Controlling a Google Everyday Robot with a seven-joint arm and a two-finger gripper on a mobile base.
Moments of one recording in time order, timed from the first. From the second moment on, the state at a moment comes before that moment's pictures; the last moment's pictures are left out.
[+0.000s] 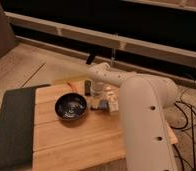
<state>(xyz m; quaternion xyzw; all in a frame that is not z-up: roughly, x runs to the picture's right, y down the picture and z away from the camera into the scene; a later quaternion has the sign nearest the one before) 0.000 0.069 0.926 -0.35 -0.03 0.12 0.93</state>
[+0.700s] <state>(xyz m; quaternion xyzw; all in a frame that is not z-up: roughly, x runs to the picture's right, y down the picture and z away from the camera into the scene) 0.020 -0.005 0.889 -0.27 -0.05 0.24 0.93</state>
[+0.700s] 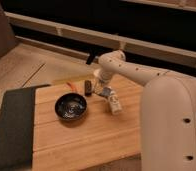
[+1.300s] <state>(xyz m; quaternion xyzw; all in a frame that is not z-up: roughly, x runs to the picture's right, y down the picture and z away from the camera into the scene) 0.023 -0.019 0.911 -0.26 -0.05 0.26 0.93</state>
